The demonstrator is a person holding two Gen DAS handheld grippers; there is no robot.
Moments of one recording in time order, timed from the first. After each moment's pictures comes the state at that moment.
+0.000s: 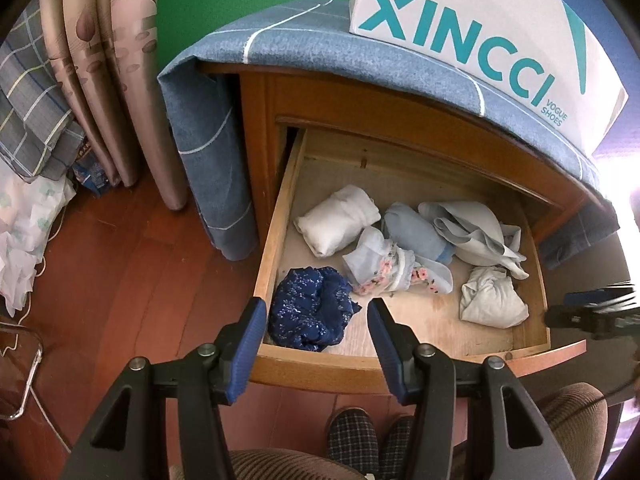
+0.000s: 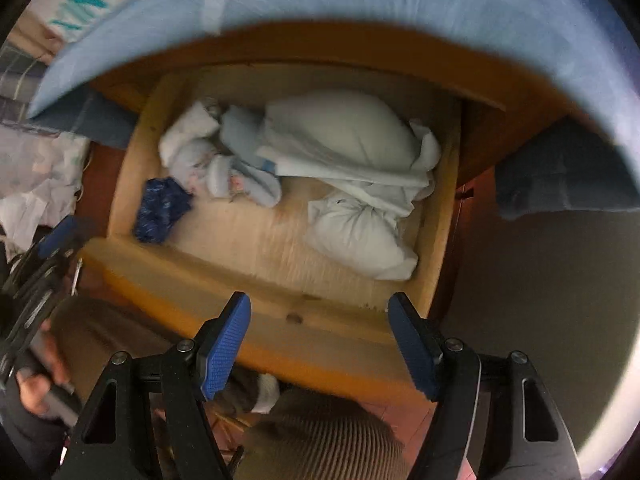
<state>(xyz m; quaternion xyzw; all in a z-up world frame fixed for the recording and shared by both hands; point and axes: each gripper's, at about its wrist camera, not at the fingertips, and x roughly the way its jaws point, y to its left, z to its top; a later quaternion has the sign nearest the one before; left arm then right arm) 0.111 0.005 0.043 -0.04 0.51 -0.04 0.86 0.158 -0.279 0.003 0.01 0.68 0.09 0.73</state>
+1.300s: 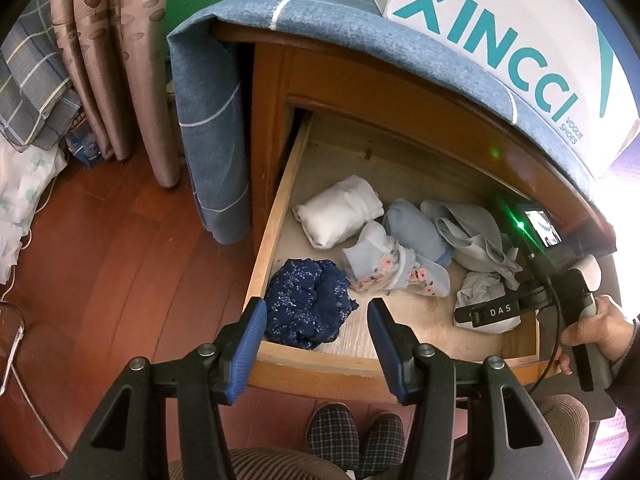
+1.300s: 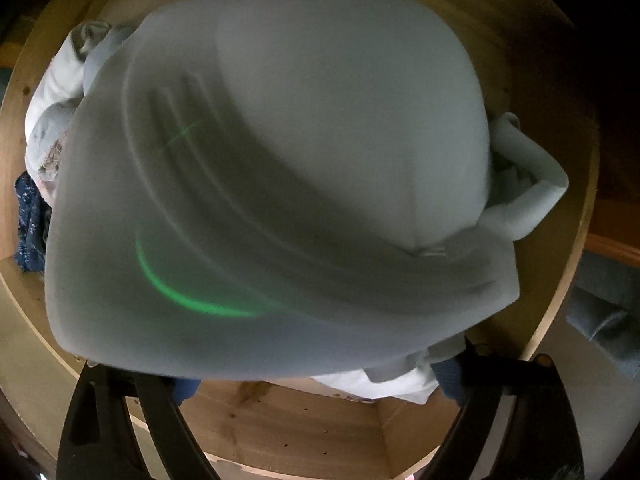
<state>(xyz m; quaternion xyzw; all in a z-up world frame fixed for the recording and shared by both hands) 0.122 0.015 0.030 -0.09 0.53 -0.05 0.84 0.242 -0.239 -0.128 -0.09 0.76 0.06 0.64</state>
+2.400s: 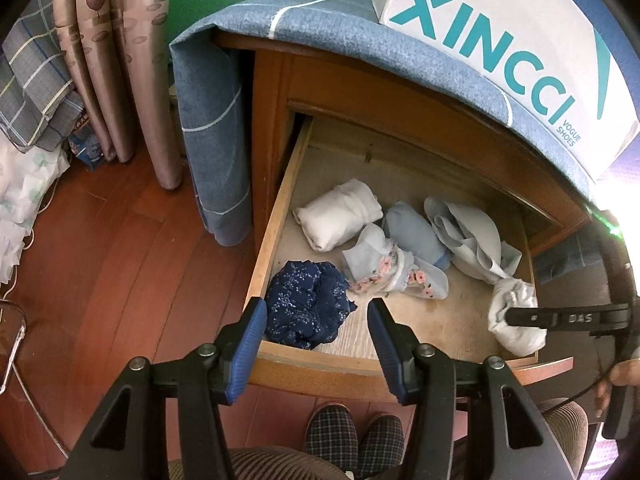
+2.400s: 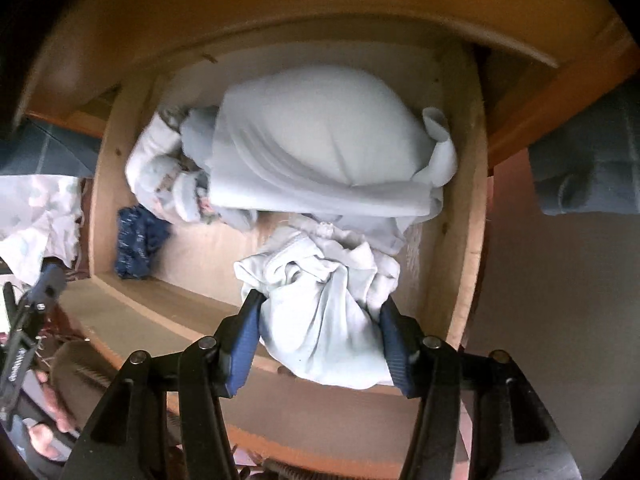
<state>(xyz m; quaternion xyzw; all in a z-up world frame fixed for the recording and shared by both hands) 0.120 0.013 0.034 -0.08 0.53 -0.04 0.84 0.162 -0.294 -0.038 0.07 0.69 0.07 0.72</state>
